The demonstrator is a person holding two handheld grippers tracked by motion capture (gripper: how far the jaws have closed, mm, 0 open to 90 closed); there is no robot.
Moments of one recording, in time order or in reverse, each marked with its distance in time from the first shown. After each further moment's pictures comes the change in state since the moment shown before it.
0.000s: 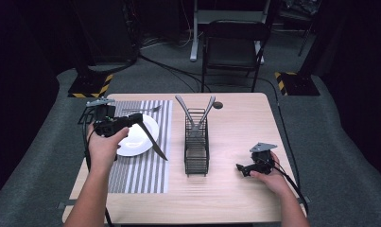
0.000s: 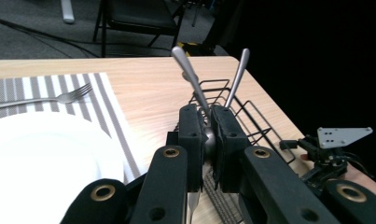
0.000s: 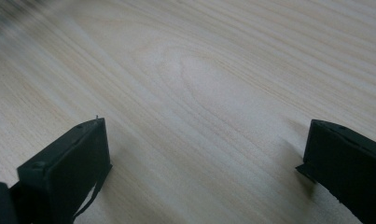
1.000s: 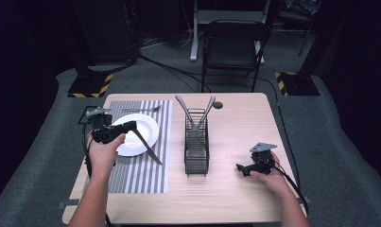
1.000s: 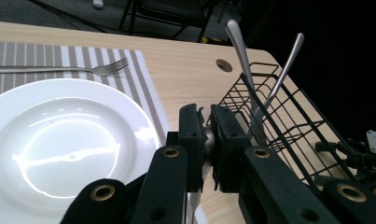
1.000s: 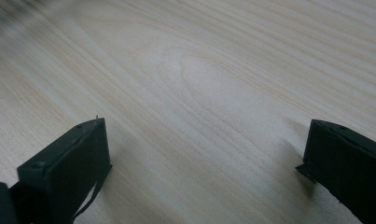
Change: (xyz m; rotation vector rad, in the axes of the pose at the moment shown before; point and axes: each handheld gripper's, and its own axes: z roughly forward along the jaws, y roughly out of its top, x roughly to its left) left arm 0.036 -0.029 0.010 0.006 0.091 -0.067; right arm 0.000 0.000 0.000 0.004 0.001 0.005
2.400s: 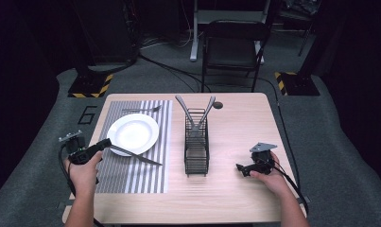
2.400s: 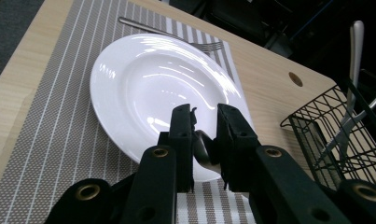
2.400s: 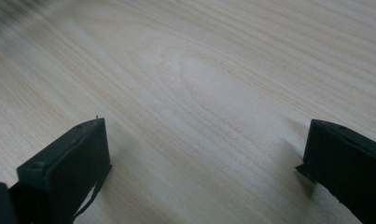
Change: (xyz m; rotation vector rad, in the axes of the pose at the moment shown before) left arm 0.082 -0.067 -0.027 -0.084 0.173 -0.235; right arm 0.000 0.000 0.000 -0.003 0.003 -0.002
